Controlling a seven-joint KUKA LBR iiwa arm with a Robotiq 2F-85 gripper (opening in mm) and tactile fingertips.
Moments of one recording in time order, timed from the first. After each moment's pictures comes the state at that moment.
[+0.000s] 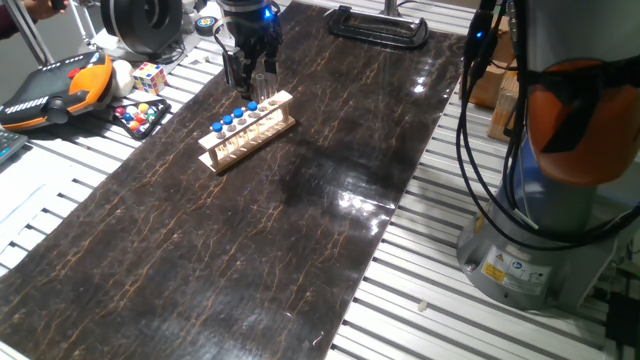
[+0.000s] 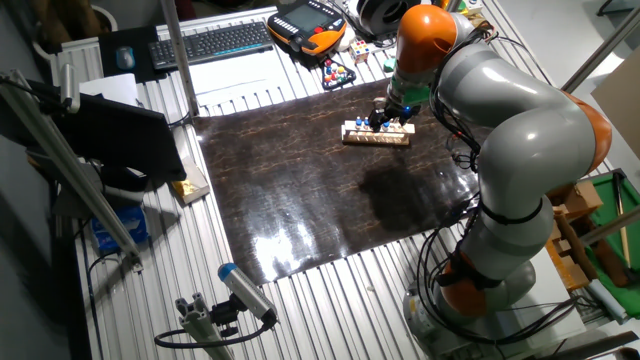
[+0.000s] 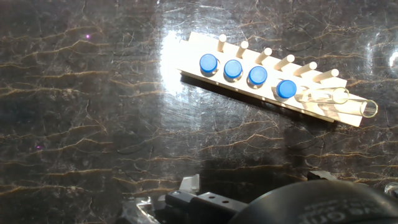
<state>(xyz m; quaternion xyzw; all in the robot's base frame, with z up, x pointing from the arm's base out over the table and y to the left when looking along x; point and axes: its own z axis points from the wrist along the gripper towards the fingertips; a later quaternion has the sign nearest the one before) 0.515 0.001 0.236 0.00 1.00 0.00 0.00</state>
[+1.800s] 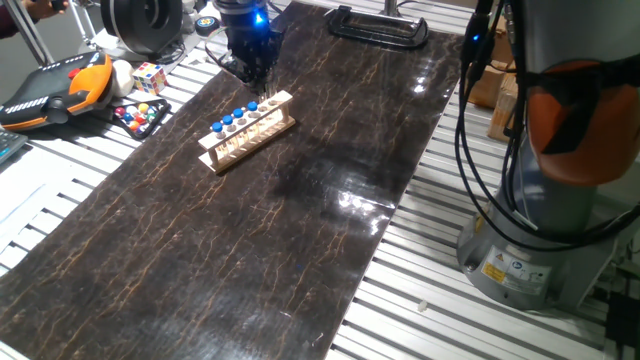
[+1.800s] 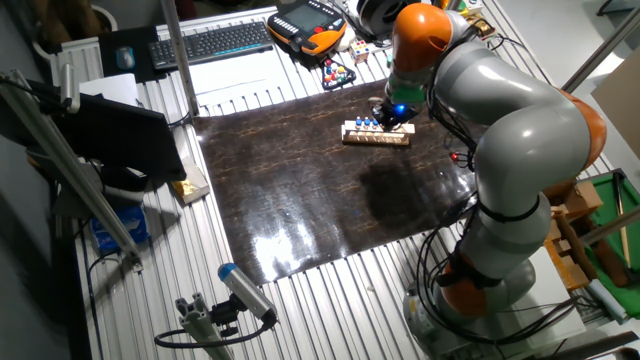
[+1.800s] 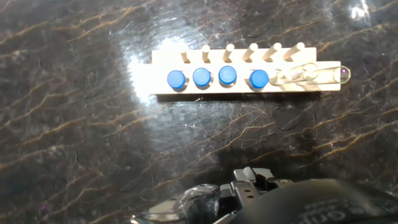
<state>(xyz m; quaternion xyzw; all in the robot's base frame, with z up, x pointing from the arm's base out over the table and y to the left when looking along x) 0.520 0.000 0.232 0.18 0.98 -0.01 0.00</state>
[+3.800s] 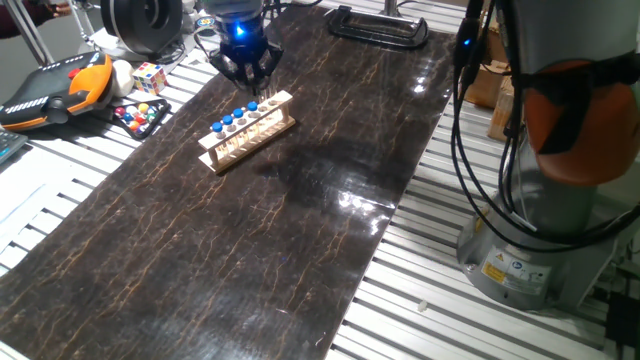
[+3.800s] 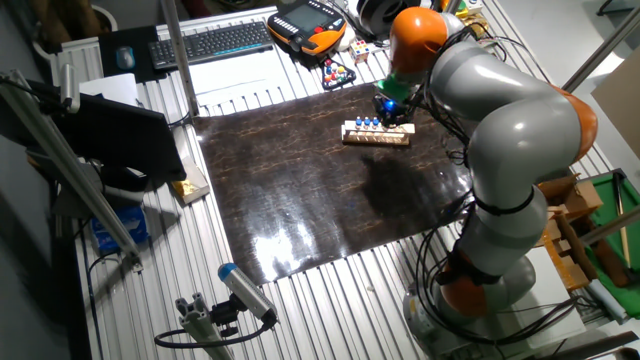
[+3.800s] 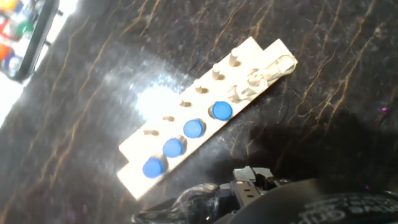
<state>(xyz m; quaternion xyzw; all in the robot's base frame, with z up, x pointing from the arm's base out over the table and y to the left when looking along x) 0.551 -0.017 0.205 0.49 0.87 -0.02 0.03</state>
